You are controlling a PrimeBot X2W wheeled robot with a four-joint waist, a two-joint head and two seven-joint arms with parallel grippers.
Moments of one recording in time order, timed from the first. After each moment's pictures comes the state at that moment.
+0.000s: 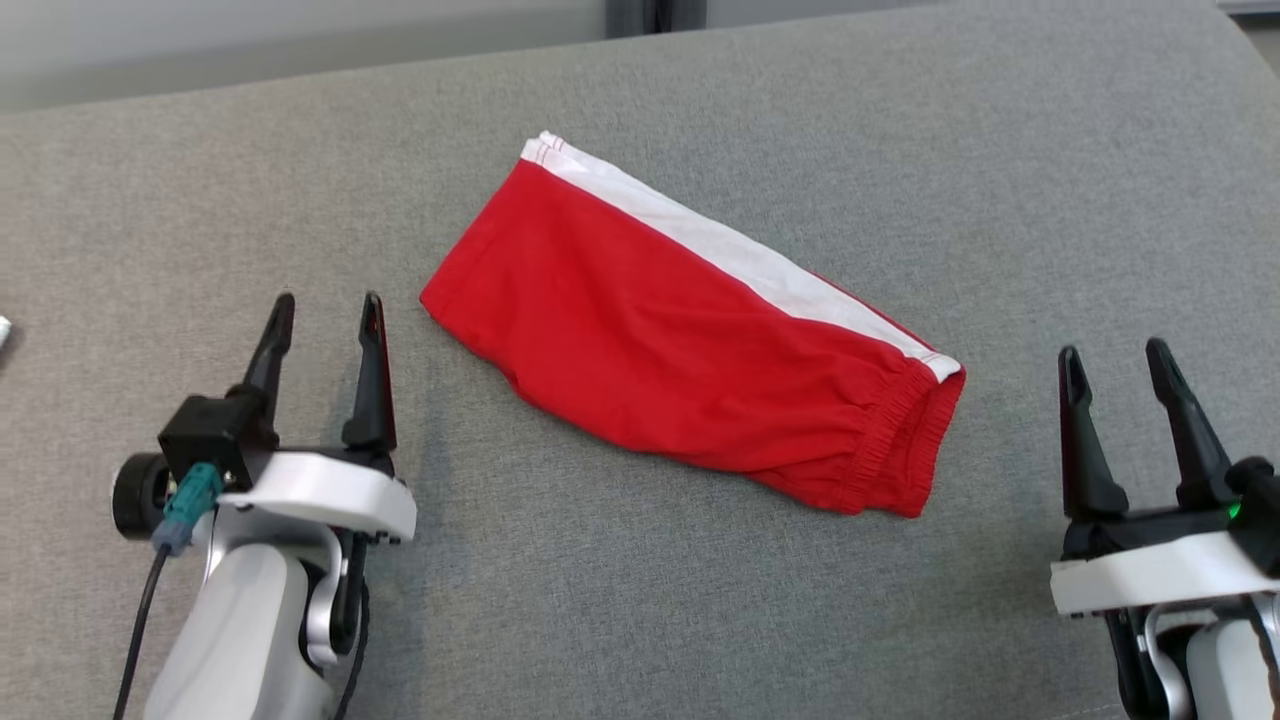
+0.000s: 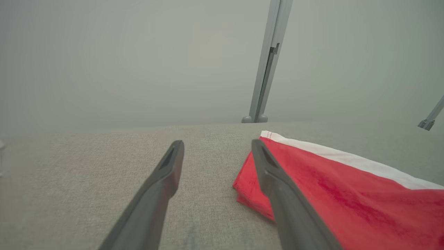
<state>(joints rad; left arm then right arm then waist) -0.38 0.15 -0.19 0.35 -0.33 0.09 -0.26 -0.17 -0.09 -0.03 0.10 0.19 0.13 -0.26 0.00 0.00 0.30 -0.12</state>
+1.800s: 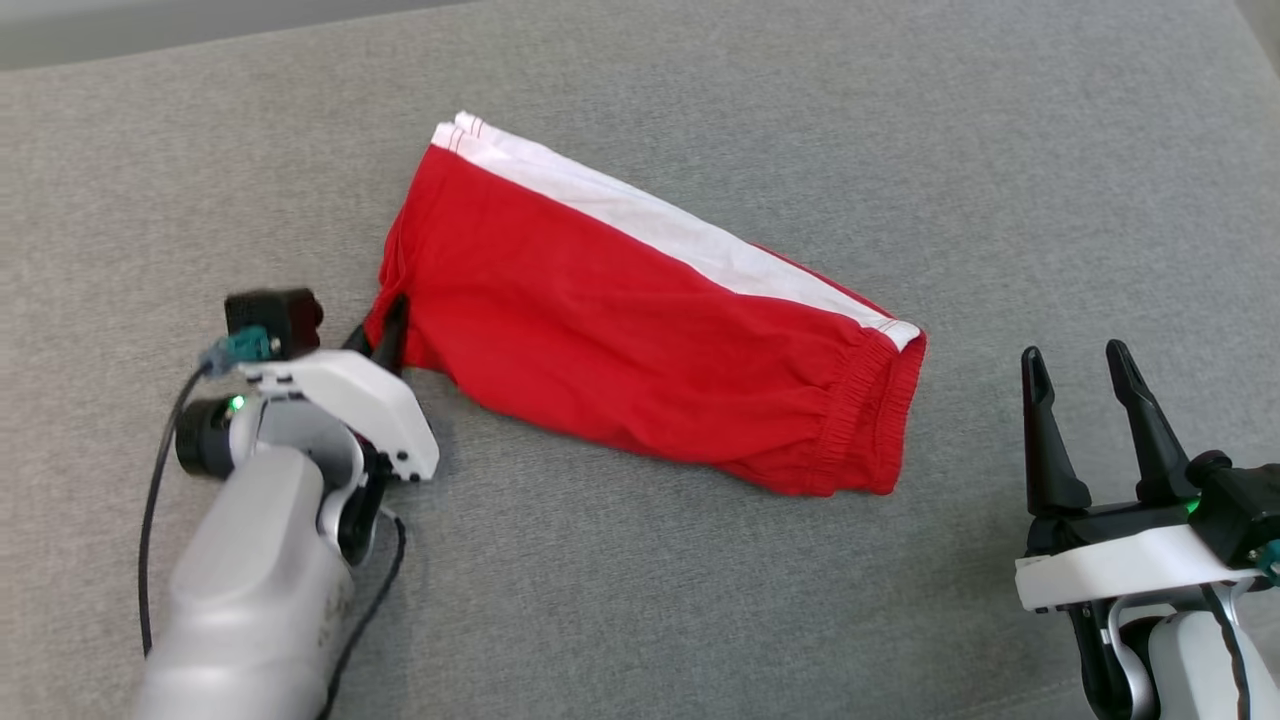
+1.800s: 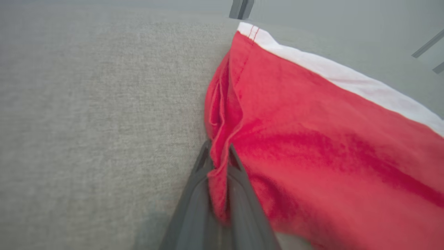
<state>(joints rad) -0.70 0.10 -0.27 0.92 -0.47 -0.05 -0.06 -0.18 -0.05 0.00 0.15 0.19 0.13 -0.26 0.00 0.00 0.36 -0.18</state>
